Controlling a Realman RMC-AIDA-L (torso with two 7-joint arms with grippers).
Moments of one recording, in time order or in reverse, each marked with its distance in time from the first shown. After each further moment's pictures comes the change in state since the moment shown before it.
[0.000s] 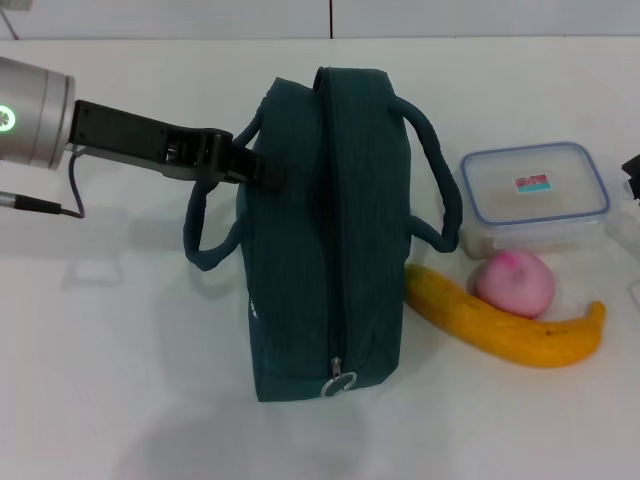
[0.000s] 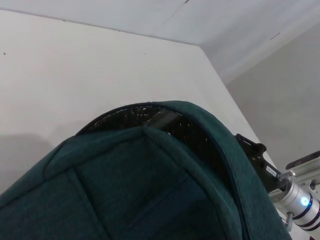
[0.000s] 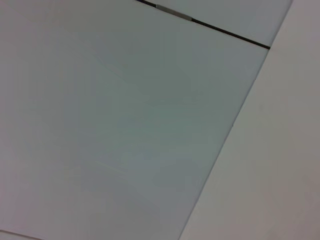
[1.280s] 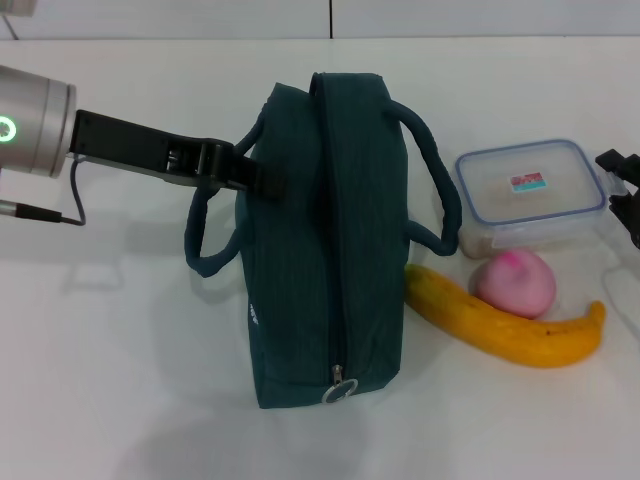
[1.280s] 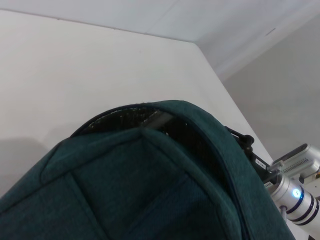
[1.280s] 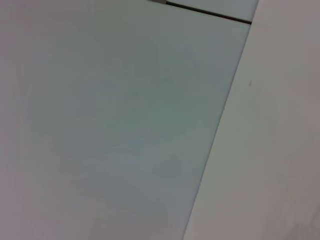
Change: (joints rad) left arm 0.010 -0.007 0.000 -0.001 0.000 0.004 0.041; right arm 0.053 0.012 0.014 0.074 0.031 0.041 0.059
